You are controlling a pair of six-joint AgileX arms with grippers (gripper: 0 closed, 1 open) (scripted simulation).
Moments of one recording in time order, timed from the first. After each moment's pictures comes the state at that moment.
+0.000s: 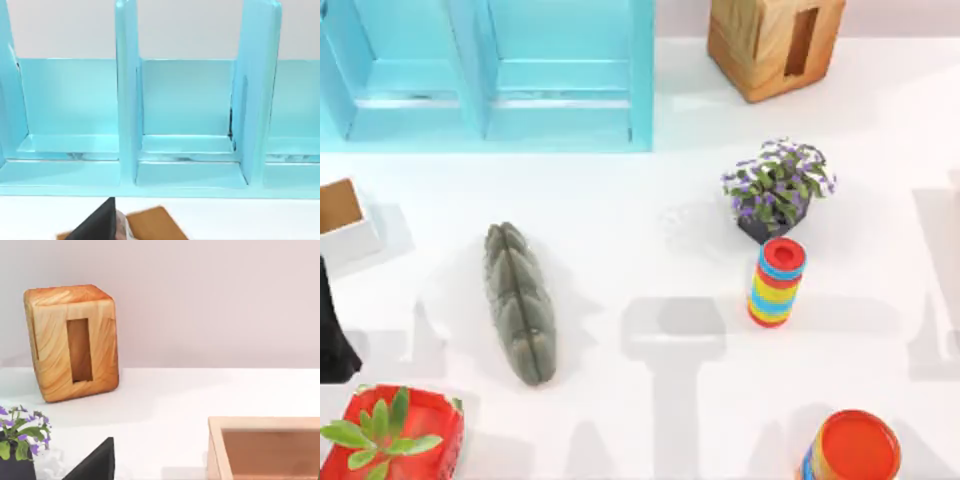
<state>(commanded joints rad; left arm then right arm) 0.00 0.00 0.00 0.00 0.00 0.00 0.00 0.00 0.00 0.00 0.00 0.00</state>
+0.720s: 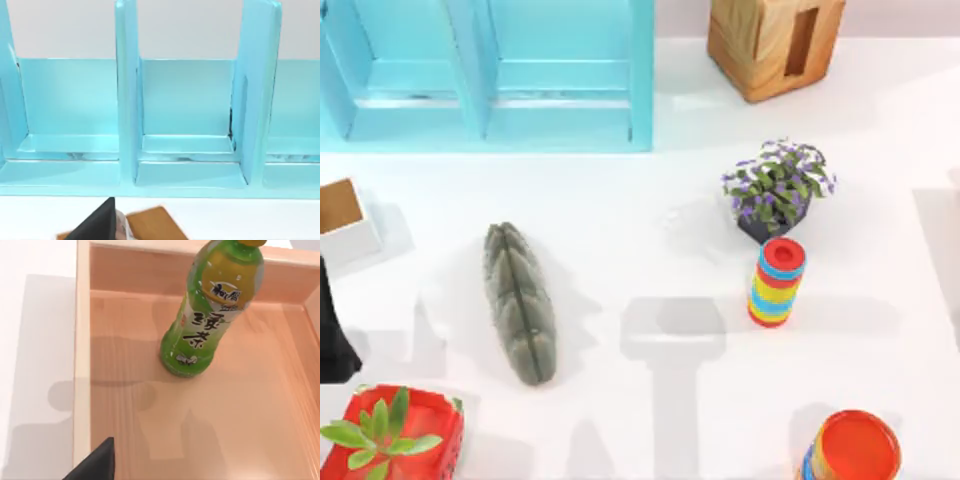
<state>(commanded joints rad) 0.00 0.00 0.00 0.00 0.00 0.00 -0.27 0.57 0.49 -0.51 0.00 -0.27</state>
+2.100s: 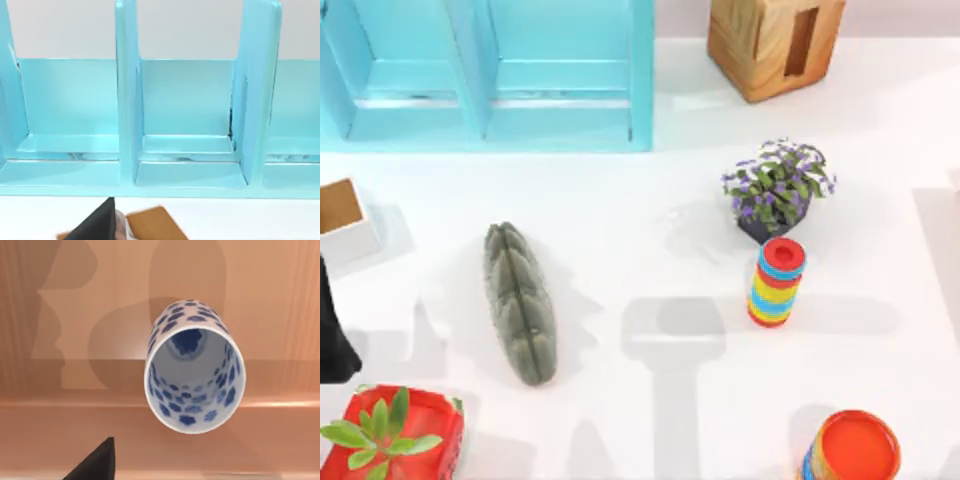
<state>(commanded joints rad) 0.00 0.00 0.00 0.00 0.00 0.00 -0.67 1.56 1.17 -1.20 0.00 -0.66</state>
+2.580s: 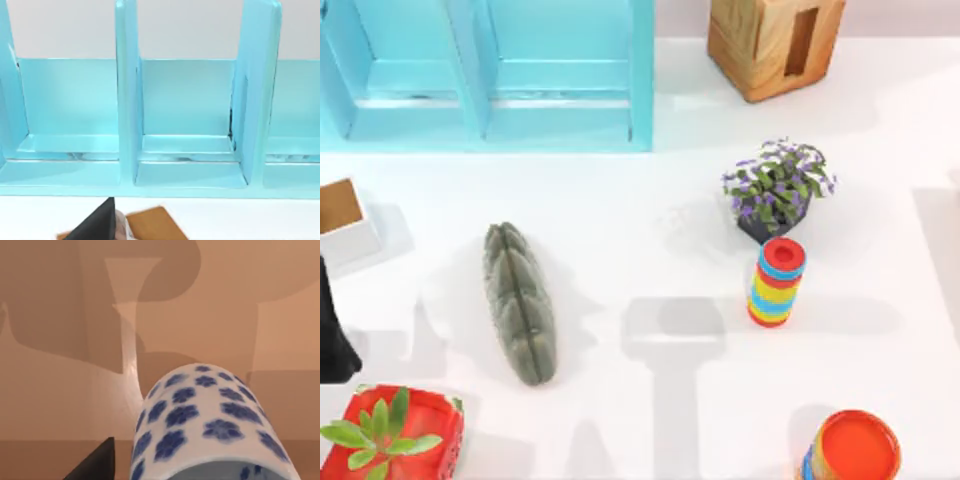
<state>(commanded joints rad) 0.00 0.00 0.00 0.00 0.00 0.00 -0.67 1.63 0.93 -0.87 0.00 -0.66</state>
